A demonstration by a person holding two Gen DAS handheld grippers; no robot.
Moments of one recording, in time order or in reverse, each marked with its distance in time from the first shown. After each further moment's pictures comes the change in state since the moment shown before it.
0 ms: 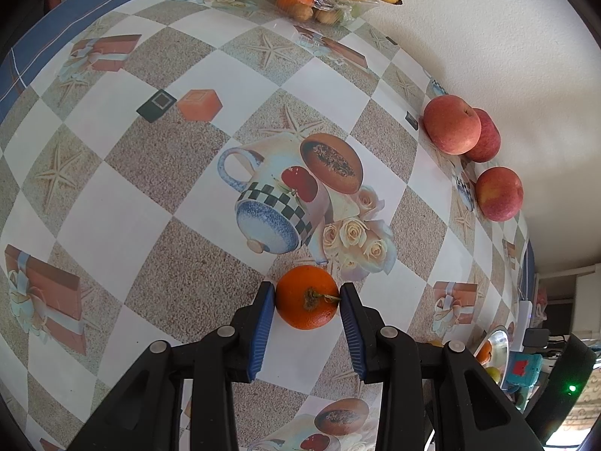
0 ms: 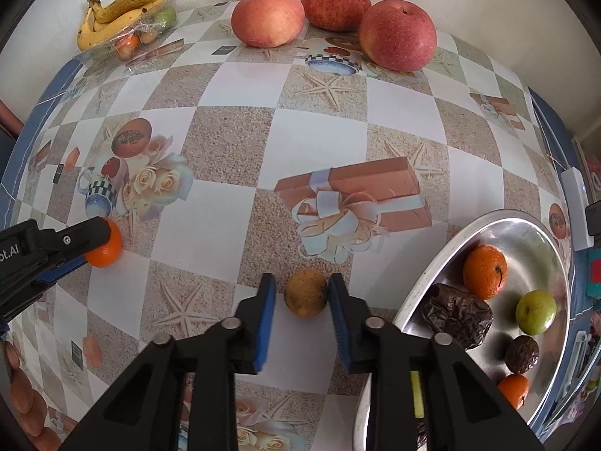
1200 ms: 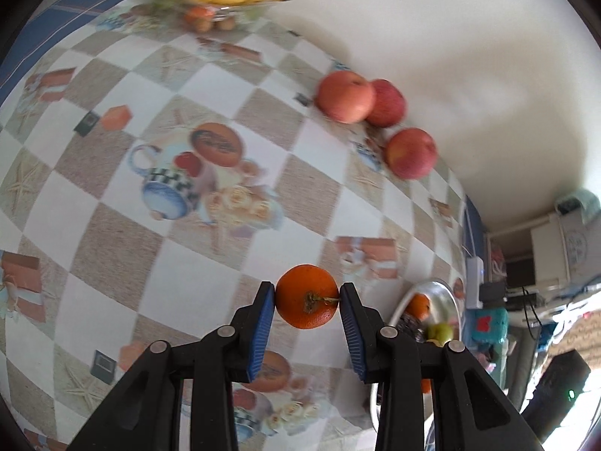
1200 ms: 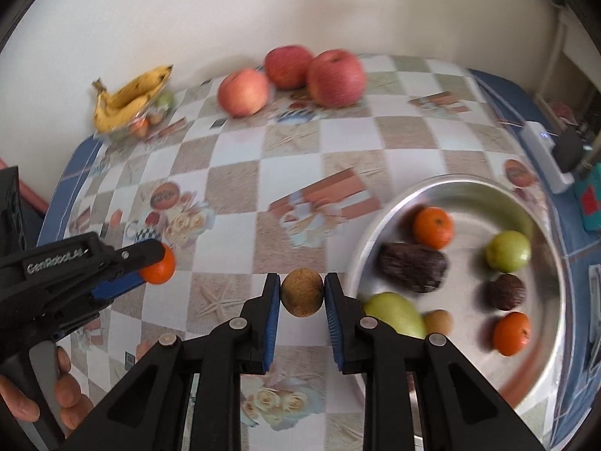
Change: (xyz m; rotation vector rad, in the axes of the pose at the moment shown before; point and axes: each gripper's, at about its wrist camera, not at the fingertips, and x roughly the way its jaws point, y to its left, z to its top) left arm -0.034 -0.063 -0.036 0.162 0.008 -0.179; right arm -0.072 -0.030 -0.046 0.217 -0.211 0.093
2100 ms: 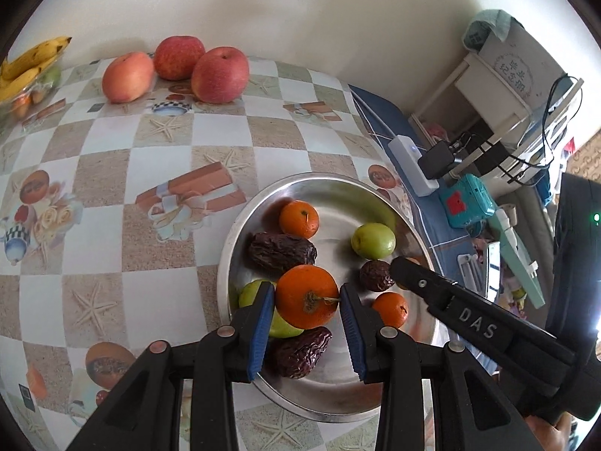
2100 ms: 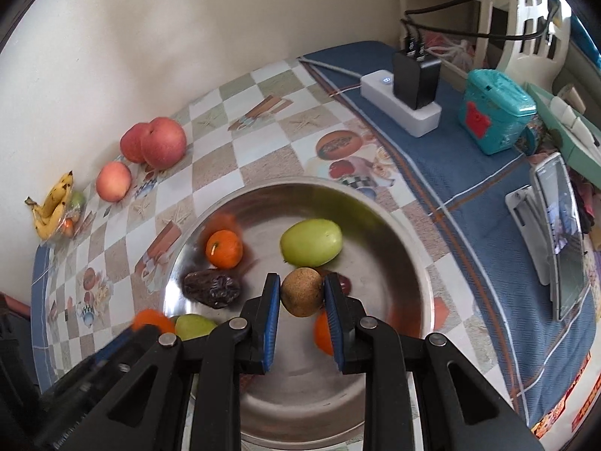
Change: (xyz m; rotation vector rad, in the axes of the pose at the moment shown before) left arm 0.056 -0.133 -0.090 0.522 0.065 -0.076; right arm -0.041 -0.161 -0.015 0.351 -0.055 -0.101
